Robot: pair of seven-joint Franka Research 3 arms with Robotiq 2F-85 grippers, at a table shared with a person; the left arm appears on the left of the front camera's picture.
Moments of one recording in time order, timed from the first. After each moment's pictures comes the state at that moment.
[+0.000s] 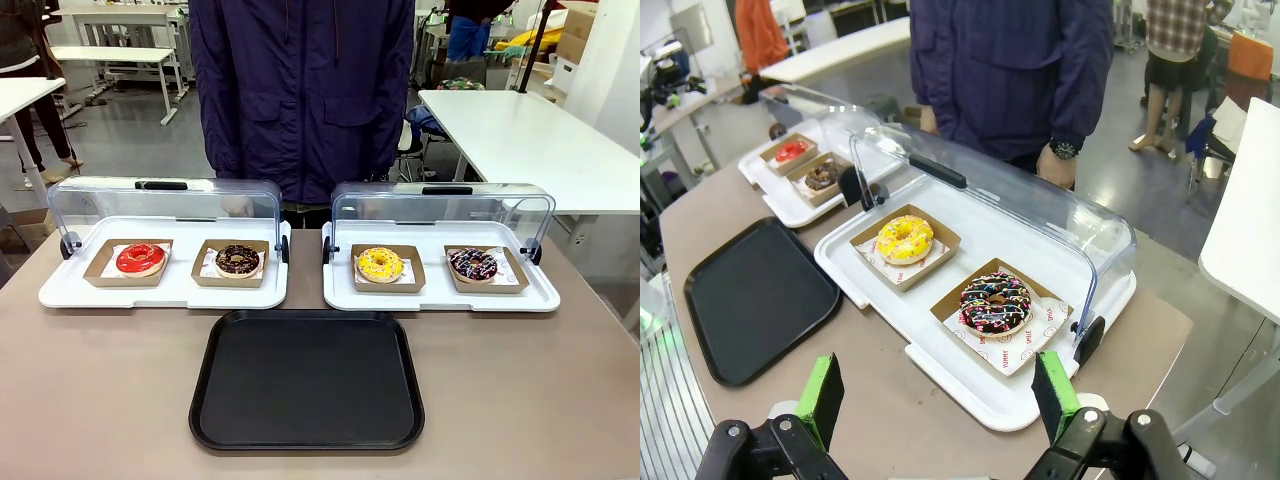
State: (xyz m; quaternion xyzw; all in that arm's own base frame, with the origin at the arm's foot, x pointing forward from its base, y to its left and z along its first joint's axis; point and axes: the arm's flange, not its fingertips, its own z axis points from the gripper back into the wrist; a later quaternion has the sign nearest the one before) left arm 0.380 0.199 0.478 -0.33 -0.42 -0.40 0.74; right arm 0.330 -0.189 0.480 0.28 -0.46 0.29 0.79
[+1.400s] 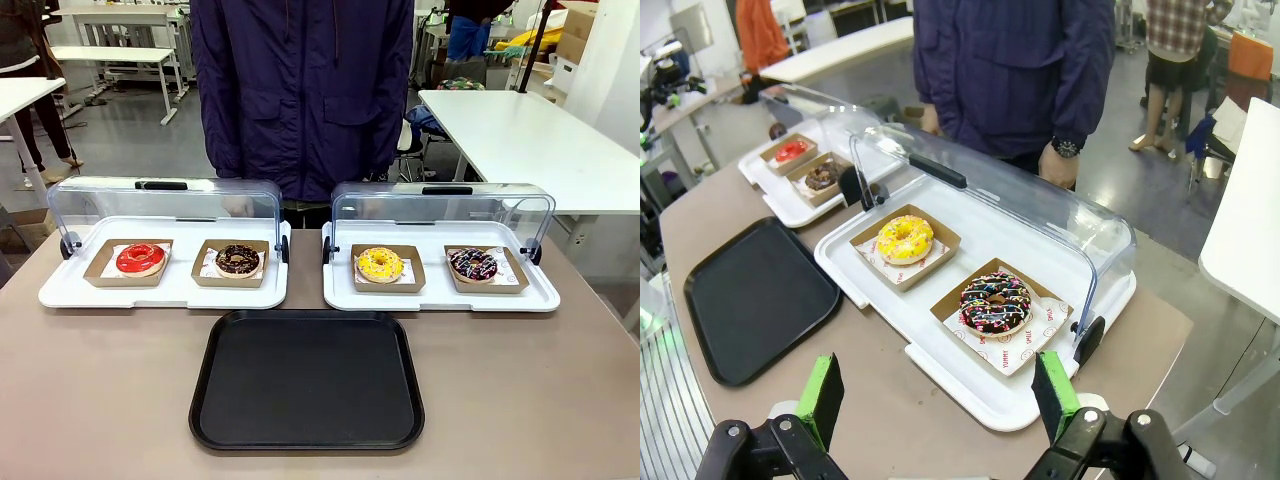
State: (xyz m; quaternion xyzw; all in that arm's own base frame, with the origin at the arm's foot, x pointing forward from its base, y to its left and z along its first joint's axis) left arm 0.380 0.199 0.478 -0.33 -0.42 -0.40 0.74; right arm 0.330 -0.189 0.480 0.28 -0.46 0.29 0.79
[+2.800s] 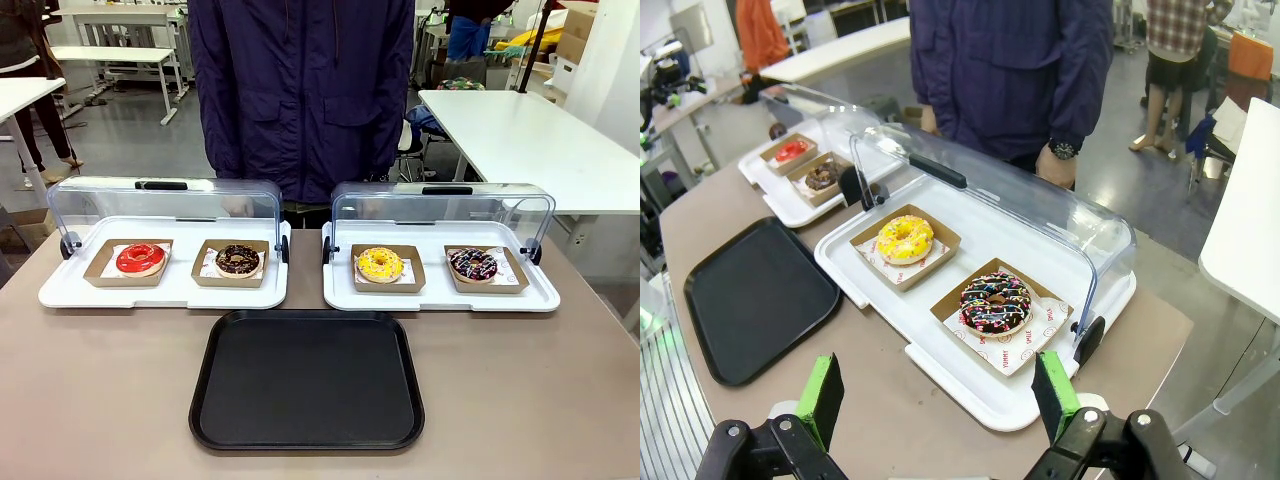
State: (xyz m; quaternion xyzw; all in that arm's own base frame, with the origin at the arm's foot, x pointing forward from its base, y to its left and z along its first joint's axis) left arm 0.380 0.199 0.478 -0.33 -0.42 -0.40 0.74; right arm 0.330 -0.189 0.480 0.28 -0.46 0.29 0.79
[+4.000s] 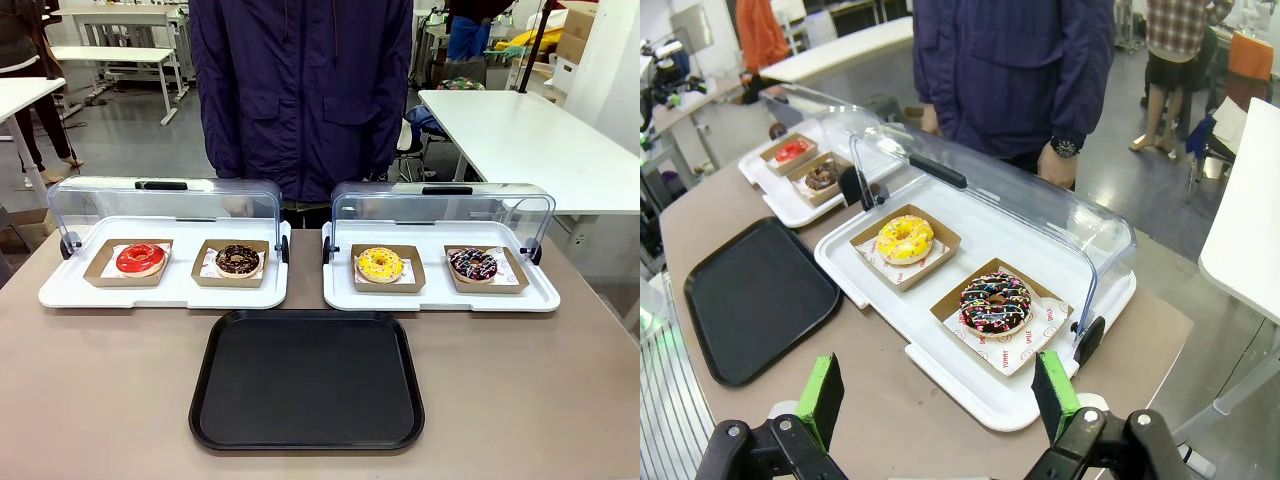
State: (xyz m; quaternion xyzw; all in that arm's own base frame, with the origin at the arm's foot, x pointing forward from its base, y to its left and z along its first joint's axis) left arm 0.380 0.199 0.478 -0.33 -0.42 -0.40 0.74; right arm 0.330 -0.189 0.480 0.28 -0.46 0.29 0.79
